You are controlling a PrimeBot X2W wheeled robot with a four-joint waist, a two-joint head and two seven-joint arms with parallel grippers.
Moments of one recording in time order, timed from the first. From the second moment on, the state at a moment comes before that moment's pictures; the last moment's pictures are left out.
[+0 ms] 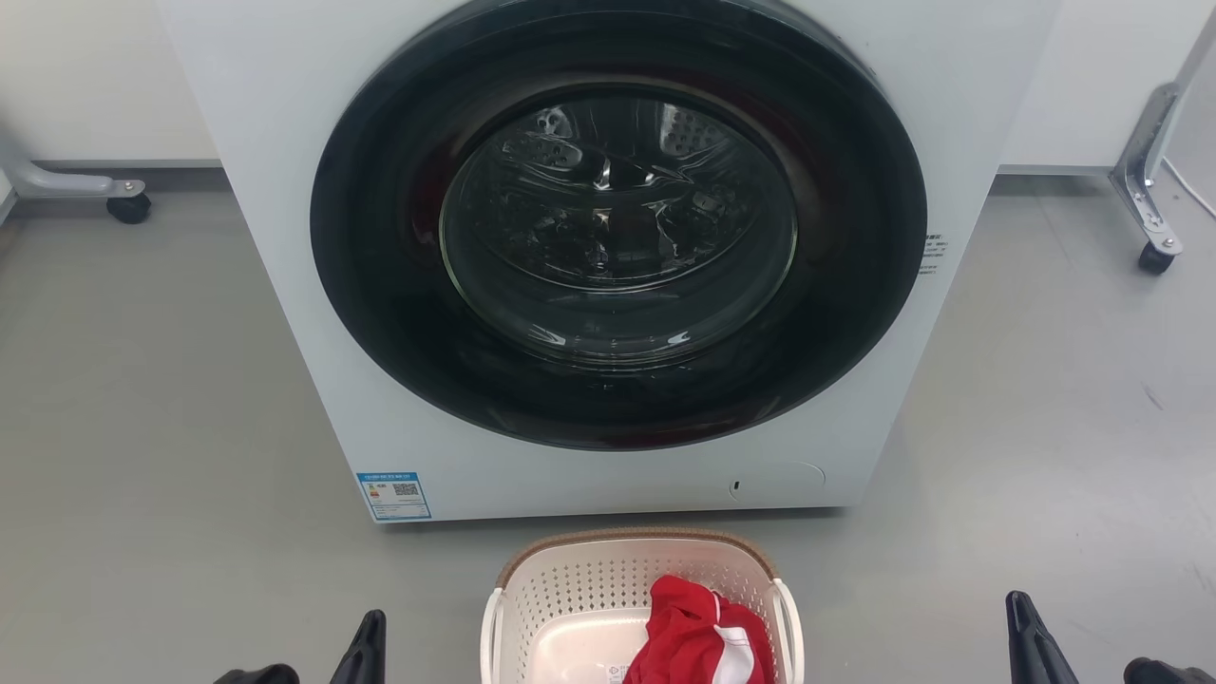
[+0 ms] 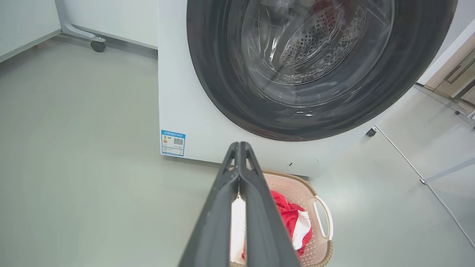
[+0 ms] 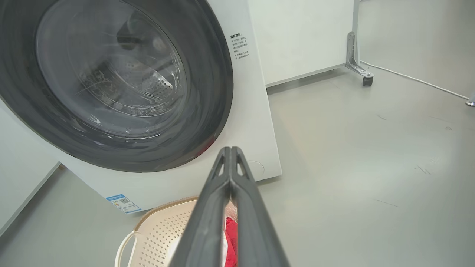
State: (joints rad) left arm 0.04 0.14 -0.23 0.13 -0.54 0.09 -0.06; right arm 0.07 -0.18 0.17 0.13 0.51 -0.09 -0.17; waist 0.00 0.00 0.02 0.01
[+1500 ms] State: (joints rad) left arm -0.02 0.09 -0.06 0.22 -1.11 -0.02 0.04; right arm -0.01 -0.11 0.00 0.22 1.10 0.02 -0.01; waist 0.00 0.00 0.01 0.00
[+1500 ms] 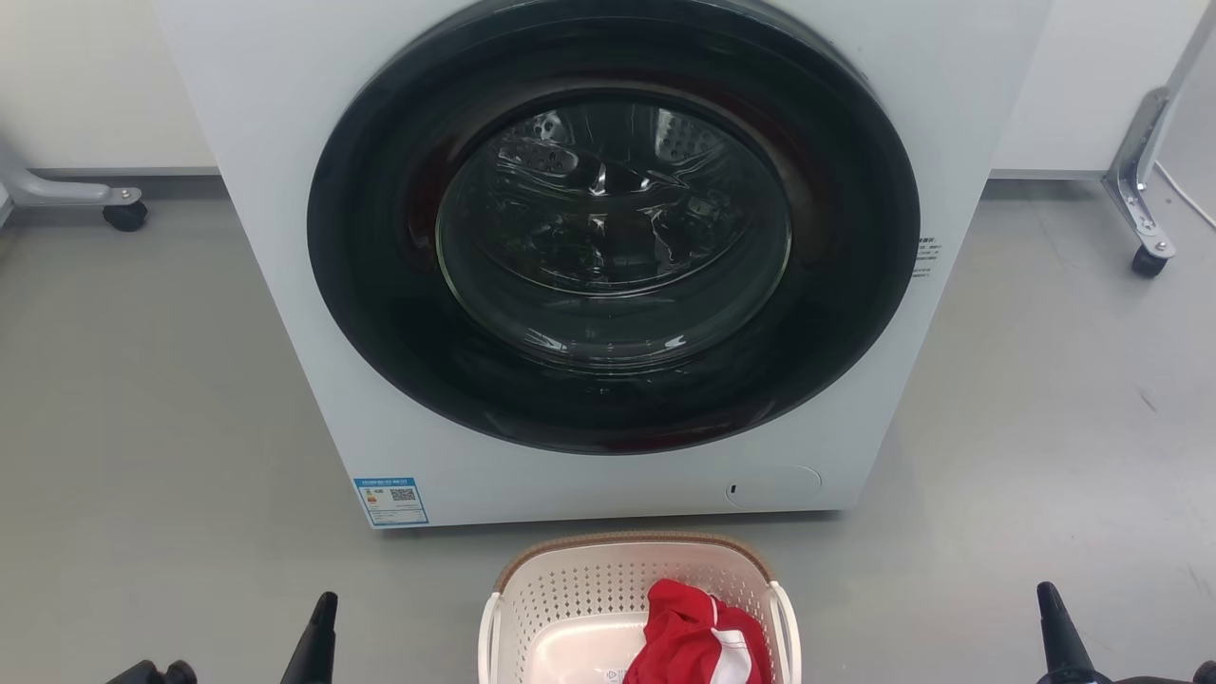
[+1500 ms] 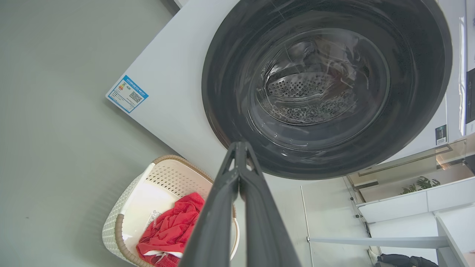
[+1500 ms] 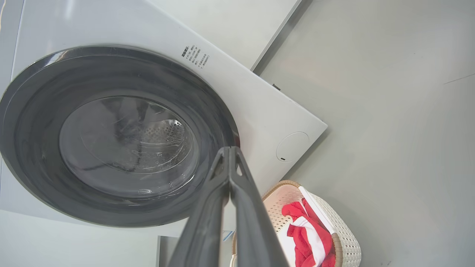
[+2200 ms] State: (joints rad) left arm -0.05 0.06 0.03 0.26 -1.39 -0.08 0.08; right arm -0.05 -0.07 -0.08 0.27 1.40 0.08 0.06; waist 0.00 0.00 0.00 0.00
